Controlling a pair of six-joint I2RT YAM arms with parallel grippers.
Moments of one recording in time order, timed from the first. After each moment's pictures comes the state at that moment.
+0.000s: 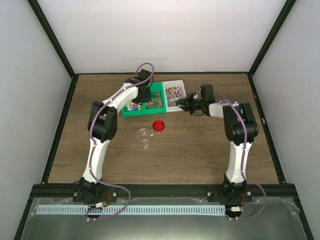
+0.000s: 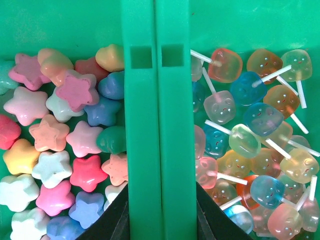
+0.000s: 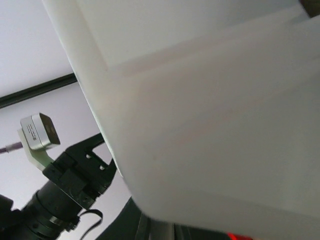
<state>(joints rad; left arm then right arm) -0.42 2.32 2.00 -0.84 -0.15 -0.50 0.19 2.08 1.23 0.19 -0.83 1.29</state>
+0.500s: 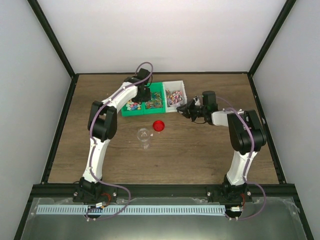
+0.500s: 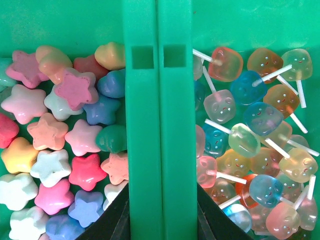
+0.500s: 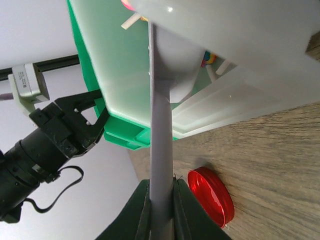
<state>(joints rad) -0.41 2.34 2.03 -0.86 -0.12 -0.48 0.22 1.89 0.97 0.30 -0.79 1.22</state>
